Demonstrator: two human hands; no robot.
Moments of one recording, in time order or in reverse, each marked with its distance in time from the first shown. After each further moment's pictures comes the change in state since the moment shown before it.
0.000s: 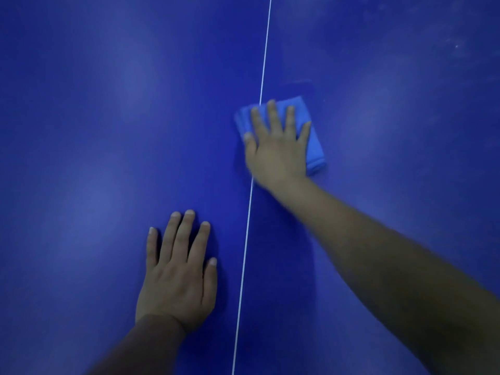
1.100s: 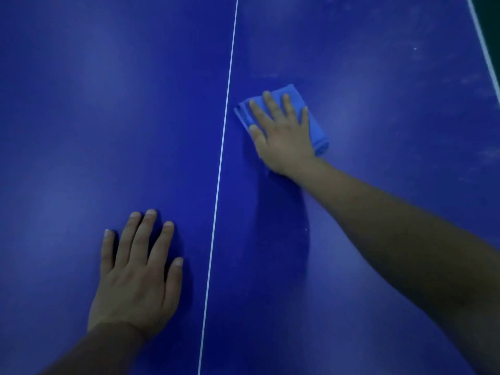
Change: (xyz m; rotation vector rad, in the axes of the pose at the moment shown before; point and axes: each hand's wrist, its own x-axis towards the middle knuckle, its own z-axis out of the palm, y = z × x) left_hand 0.001 0.002 0.001 -0.014 -0.010 -0.017; right_hand 0.023 0.087 -0.008 -0.076 -0.083 -0.119
